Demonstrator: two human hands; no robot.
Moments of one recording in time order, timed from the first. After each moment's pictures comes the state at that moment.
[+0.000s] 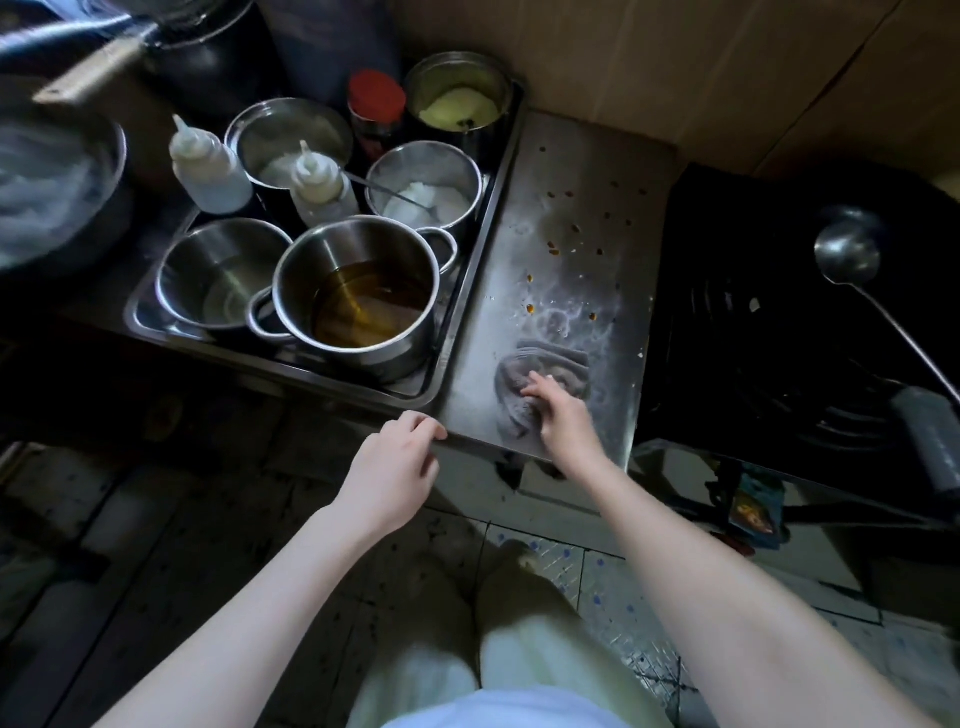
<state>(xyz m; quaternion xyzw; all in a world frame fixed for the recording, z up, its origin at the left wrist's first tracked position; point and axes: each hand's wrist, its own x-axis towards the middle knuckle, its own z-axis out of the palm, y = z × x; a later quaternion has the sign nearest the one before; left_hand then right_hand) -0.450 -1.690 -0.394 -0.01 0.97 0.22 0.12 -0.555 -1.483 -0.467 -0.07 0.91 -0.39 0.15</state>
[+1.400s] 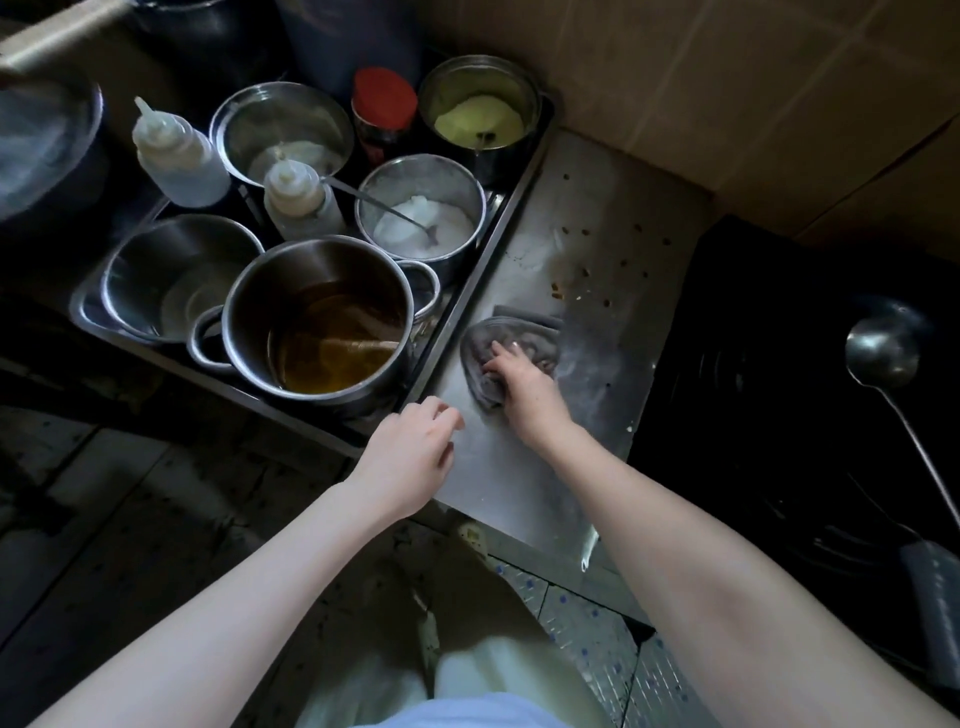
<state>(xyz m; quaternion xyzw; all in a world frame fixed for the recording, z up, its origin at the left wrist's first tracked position) -0.546 -1.649 -0.399 0.00 0.97 0.20 0.10 -0.678 -1.509 -0.460 -0.27 0.91 -0.24 0.19</state>
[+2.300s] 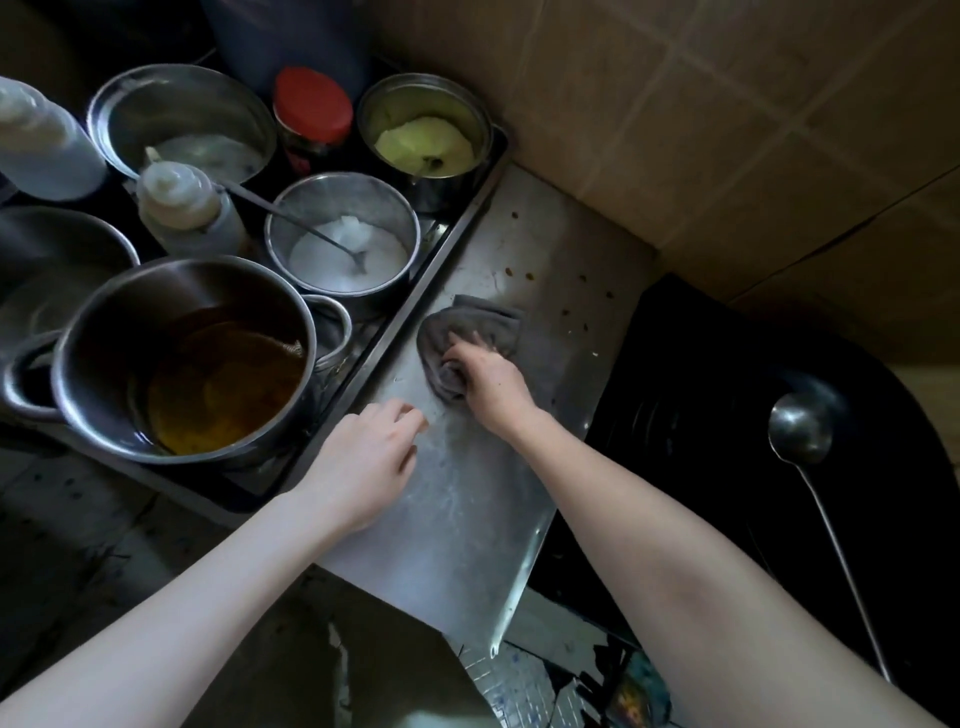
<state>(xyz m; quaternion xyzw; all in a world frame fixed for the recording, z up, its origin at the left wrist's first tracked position) -0.621 -1.624 -0.402 -0.03 0.97 0.22 0.10 -0.779 -1.498 -0.463 -0.33 0.91 -0.20 0.19</state>
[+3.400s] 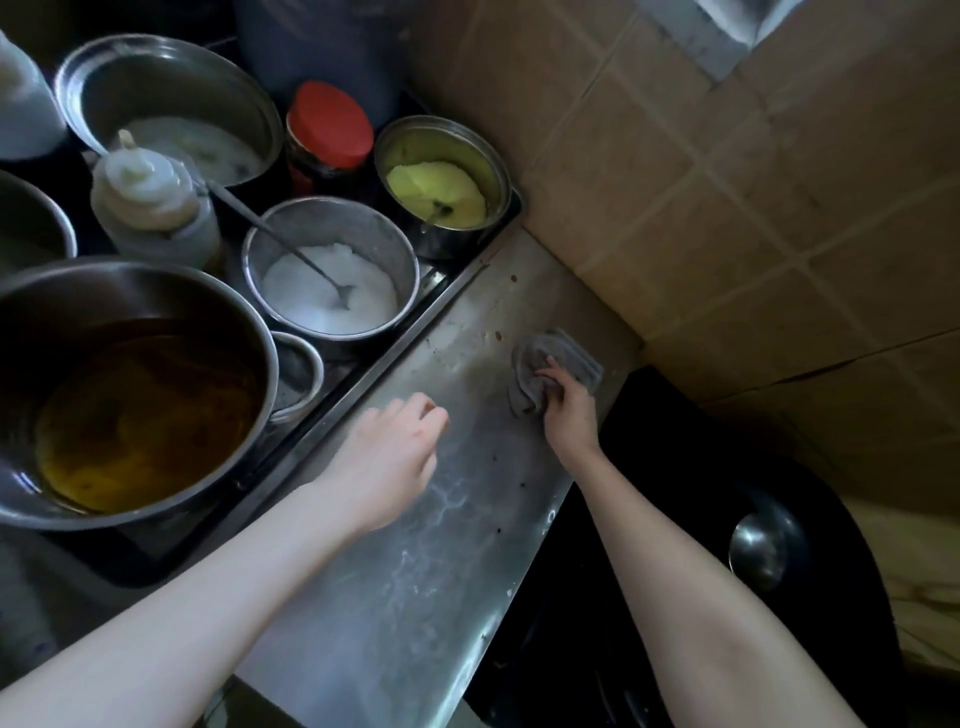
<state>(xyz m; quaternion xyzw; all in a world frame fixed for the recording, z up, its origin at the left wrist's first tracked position) -0.703 -1.611 -0.418 -0.06 0.96 0.26 0.05 -0.887 -1.434 -0.460 -0.13 0.94 -0.30 0.09</state>
